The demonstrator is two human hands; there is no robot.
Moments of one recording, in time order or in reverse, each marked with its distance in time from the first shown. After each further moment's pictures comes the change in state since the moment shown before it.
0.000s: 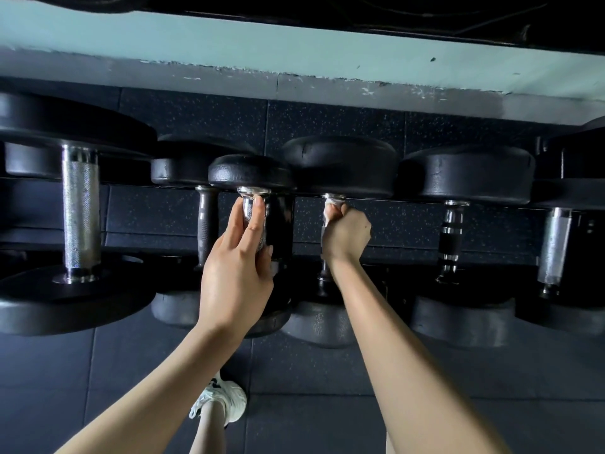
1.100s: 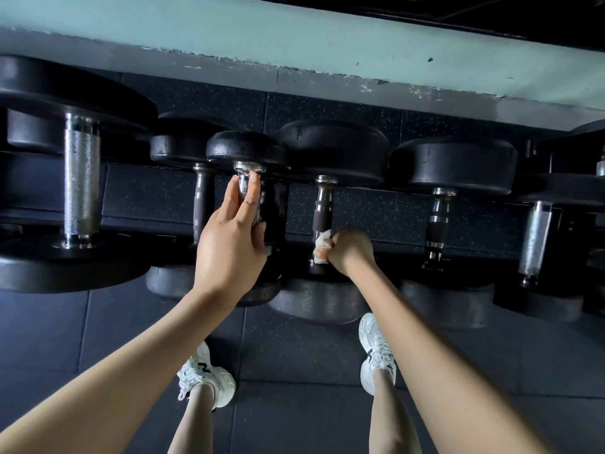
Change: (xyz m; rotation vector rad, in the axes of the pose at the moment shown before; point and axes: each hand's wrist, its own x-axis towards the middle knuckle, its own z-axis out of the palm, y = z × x) left_hand 0.000 0.002 0.000 0.066 0.005 0.024; right_hand -0.010 0.032 -0.037 -0.517 -0.615 -0.023
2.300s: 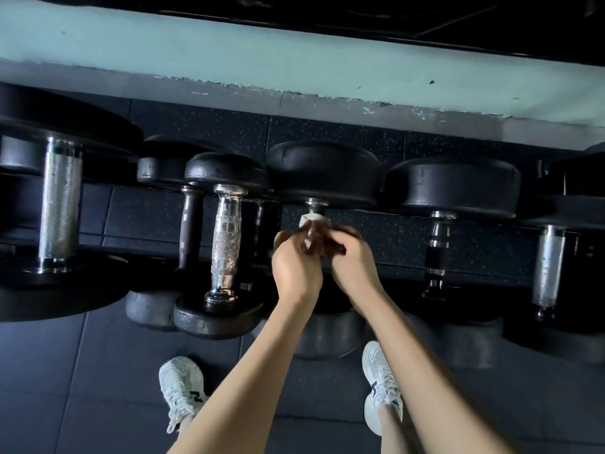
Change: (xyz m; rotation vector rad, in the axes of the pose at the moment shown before) left_hand 0.028 0.079 0.089 -0.484 -0.001 -0.528; right_hand 0.000 0.015 -0.008 0.787 0.206 -0.343
